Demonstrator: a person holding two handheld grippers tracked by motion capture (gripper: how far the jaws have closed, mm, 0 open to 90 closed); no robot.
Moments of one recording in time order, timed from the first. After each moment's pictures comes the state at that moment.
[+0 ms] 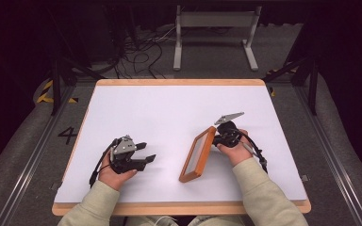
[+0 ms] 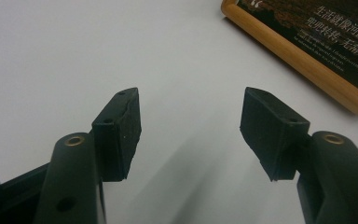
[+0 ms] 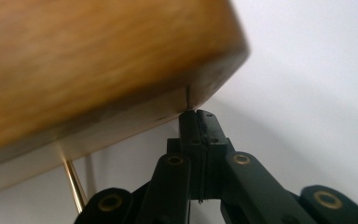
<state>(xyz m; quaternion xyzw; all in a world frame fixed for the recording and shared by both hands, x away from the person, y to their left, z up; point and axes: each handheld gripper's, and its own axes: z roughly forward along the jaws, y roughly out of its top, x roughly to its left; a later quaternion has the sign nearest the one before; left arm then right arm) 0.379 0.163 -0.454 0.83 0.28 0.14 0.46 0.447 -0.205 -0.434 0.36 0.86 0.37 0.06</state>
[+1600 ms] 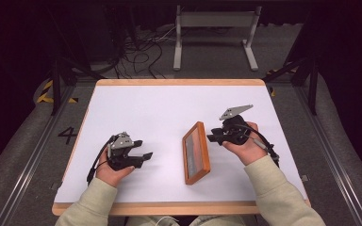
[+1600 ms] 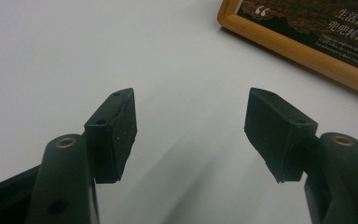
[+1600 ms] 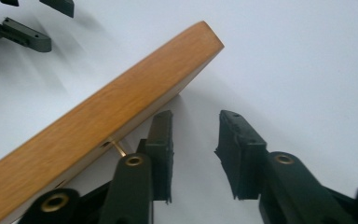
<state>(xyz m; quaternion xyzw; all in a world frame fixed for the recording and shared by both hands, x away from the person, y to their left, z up) 0.388 0.171 -0.452 0.83 0.31 0.13 0.44 0.417 -0.208 -0.366 0.32 0.87 0.36 0.11</state>
